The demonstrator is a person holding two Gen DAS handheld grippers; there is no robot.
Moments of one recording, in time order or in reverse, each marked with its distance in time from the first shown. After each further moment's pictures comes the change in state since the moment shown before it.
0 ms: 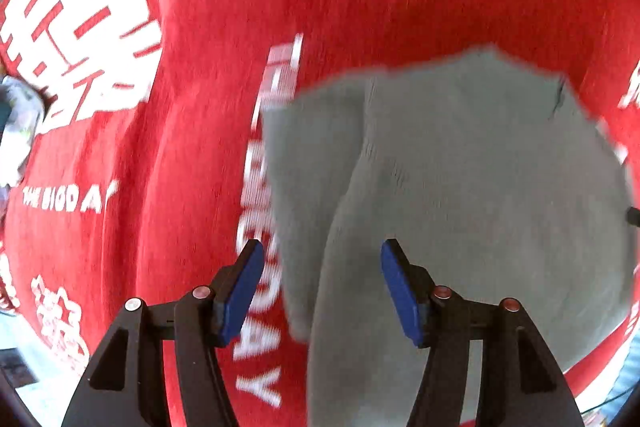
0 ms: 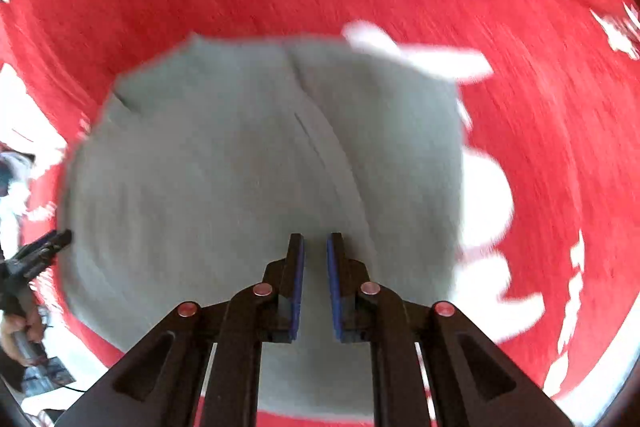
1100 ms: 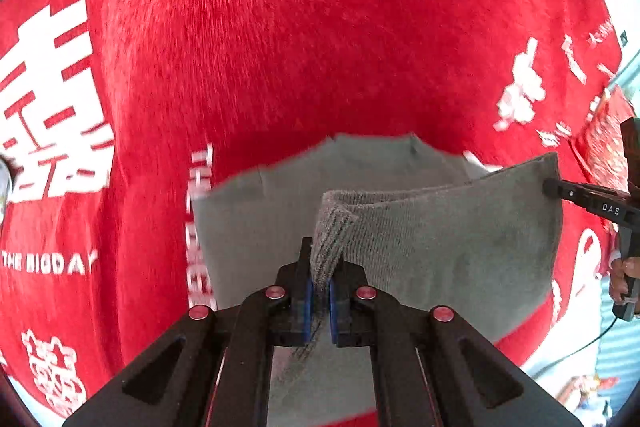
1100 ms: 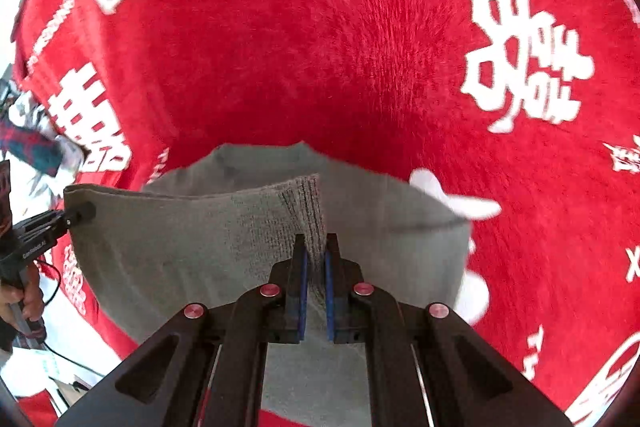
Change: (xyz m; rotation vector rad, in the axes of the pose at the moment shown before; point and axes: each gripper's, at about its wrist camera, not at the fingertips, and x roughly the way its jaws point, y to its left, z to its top) left arm -0.129 -0.021 0.023 0.120 -0.247 -0.313; right arm -0.068 0.055 0.083 -0.259 -0.191 0.074
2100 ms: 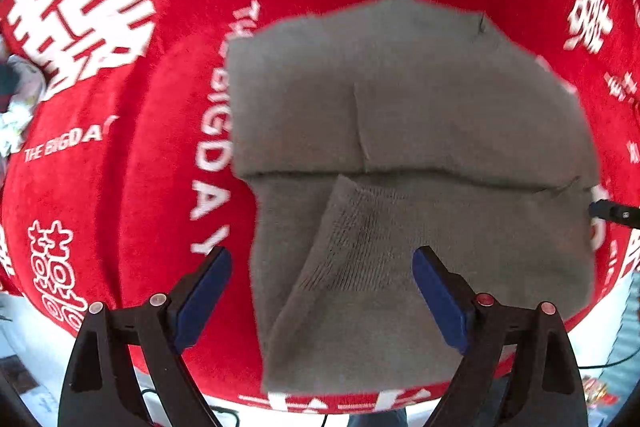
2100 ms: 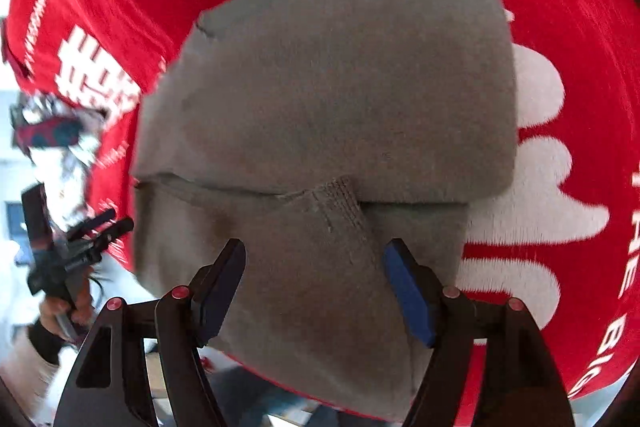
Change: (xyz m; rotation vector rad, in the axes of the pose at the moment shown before) left arm 0.040 -0.022 -0.118 -0.083 0.277 0.216; right arm 0.035 -0.033 -0.140 0.136 0.294 0.193
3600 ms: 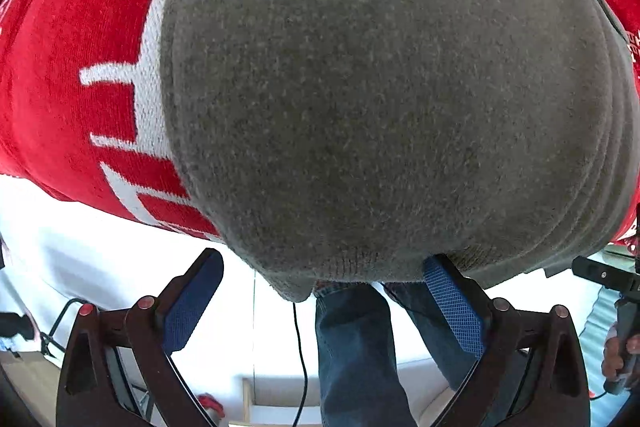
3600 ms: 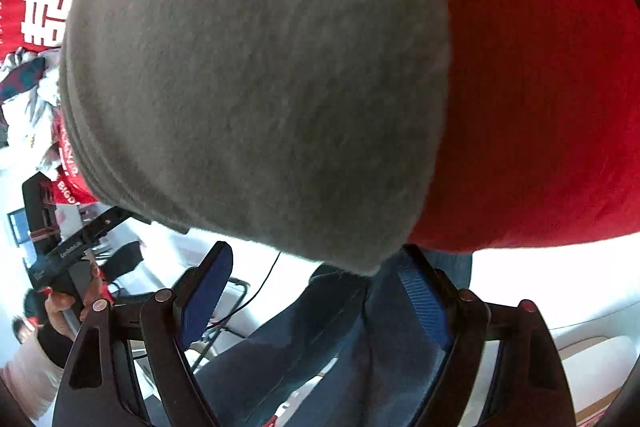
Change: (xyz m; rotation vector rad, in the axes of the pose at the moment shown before) left arm 0.095 -0.012 -0.235 -0.164 0.172 -0.122; right arm 0.106 -0.048 -0.244 0.182 0.175 0.096
